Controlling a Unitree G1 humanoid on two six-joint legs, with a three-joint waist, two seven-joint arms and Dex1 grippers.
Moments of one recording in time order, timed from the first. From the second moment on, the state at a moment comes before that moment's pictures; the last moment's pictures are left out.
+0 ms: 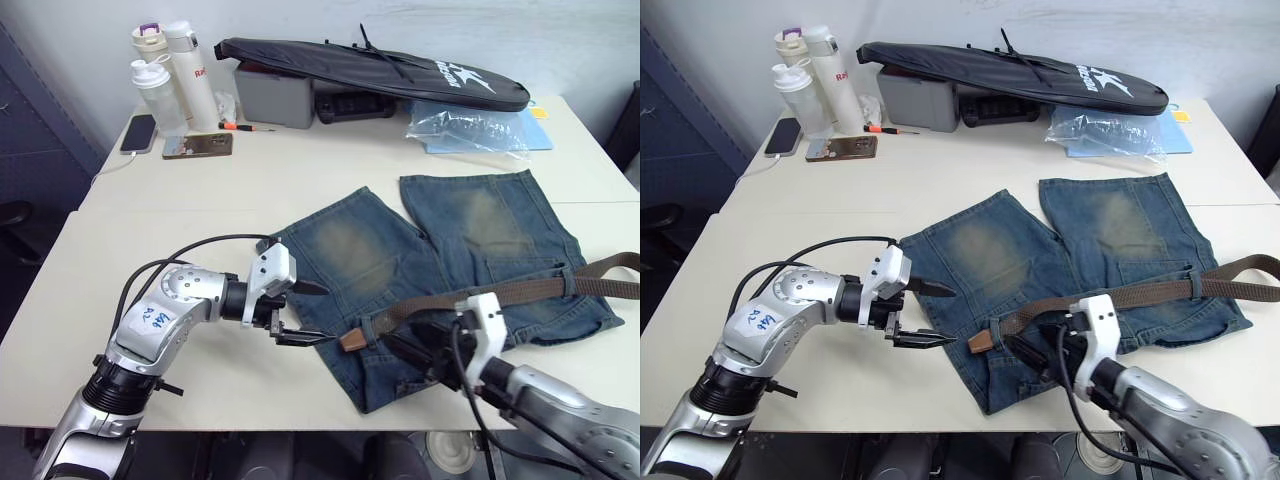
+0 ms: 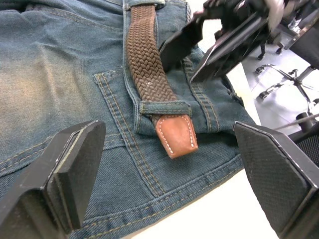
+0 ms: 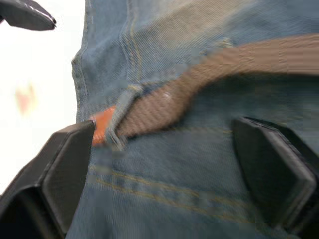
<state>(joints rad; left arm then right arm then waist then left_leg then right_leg) -0.43 0.62 -0.21 -0.29 -0.45 0.65 -1.03 0.22 -0.68 -0.26 -0.74 1.25 0.96 0.05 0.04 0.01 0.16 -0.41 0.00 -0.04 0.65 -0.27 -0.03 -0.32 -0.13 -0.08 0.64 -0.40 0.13</state>
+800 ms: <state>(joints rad) -0.48 0.63 -0.38 -0.22 -0.25 0.37 -1.15 0.14 -1.38 -0.37 -0.84 0.93 0.99 0.70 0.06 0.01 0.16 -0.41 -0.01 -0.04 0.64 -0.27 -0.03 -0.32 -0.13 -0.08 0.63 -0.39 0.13</state>
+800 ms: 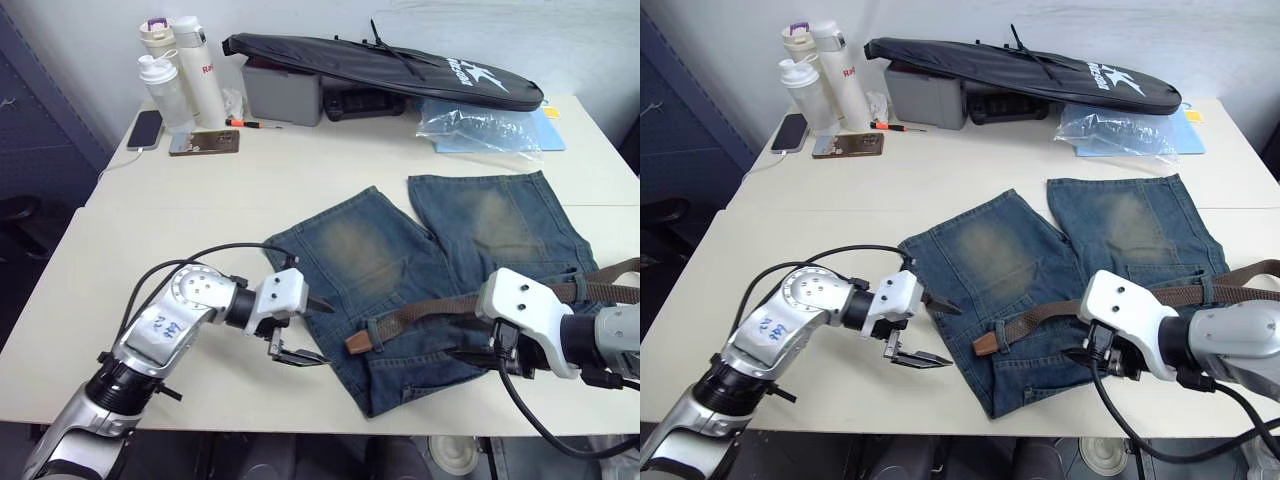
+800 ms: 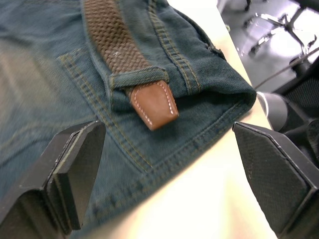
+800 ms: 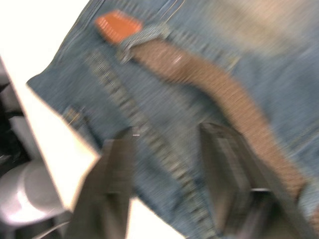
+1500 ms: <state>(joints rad) -0.62 0.39 -0.51 0.25 0.06 -0.35 -1.09 0.37 -1.19 -0.43 -0.86 0.76 1.14 0.61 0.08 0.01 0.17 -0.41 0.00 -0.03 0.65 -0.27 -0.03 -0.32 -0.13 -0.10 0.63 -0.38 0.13</state>
